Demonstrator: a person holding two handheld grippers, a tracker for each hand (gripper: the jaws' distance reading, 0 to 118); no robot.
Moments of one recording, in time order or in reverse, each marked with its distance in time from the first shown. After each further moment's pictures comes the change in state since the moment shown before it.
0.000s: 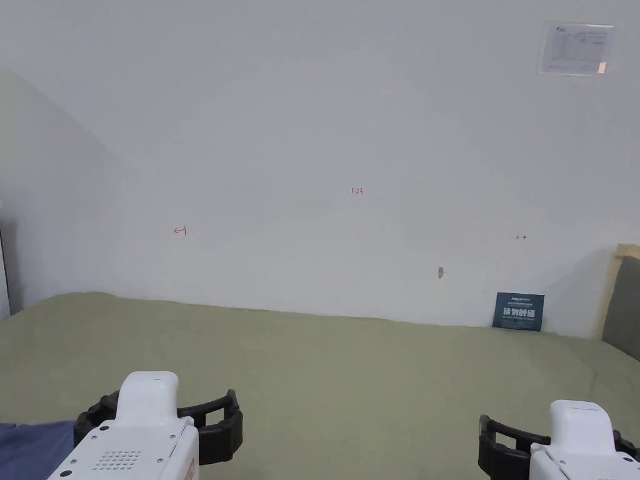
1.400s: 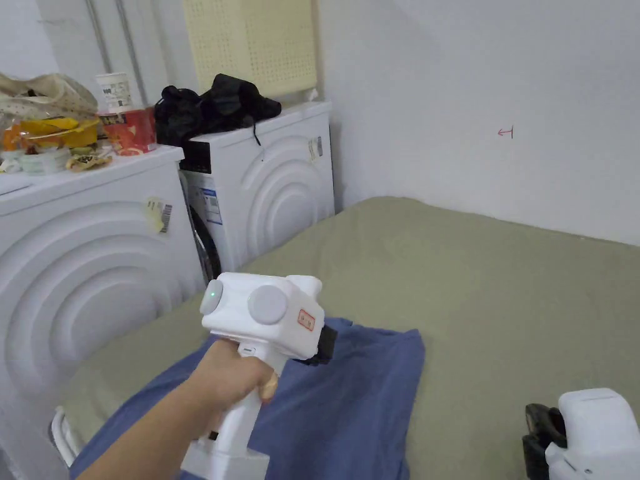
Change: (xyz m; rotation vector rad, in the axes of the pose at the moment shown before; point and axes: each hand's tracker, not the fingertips) left arm -0.334 -0.007 -0.172 -0.818 0.053 0.120; right arm -0.394 -0.051 -0.098 -0.185 0.741 0.228
